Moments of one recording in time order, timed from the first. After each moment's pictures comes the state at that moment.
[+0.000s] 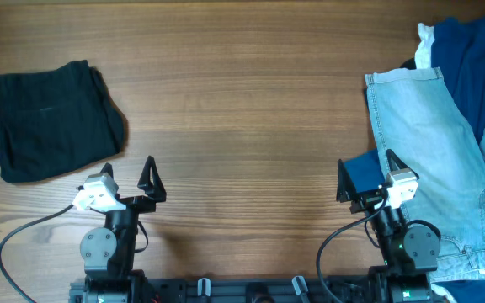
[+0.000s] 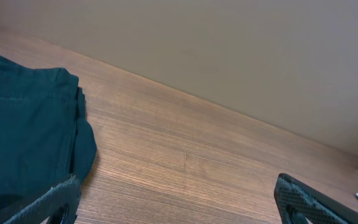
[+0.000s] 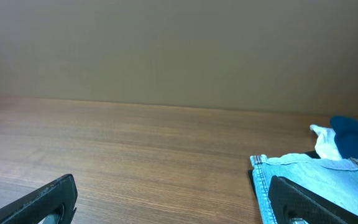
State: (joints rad) left arm 0.00 0.01 0.02 -0.08 0.00 -0.39; right arm 0.05 0.01 0.01 0.01 -0.16 0.02
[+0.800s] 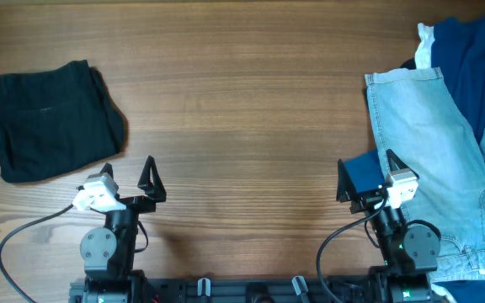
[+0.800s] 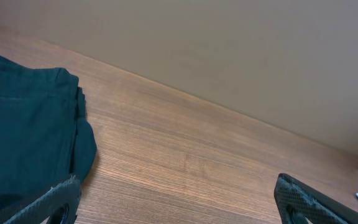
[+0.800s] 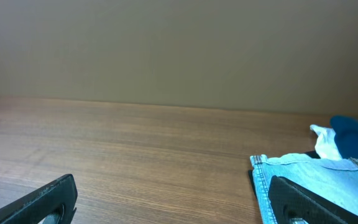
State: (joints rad) left arm 0.00 0.01 0.02 -0.08 0.00 -0.39; right arm 0.05 0.01 0.01 0.01 -0.16 0.02
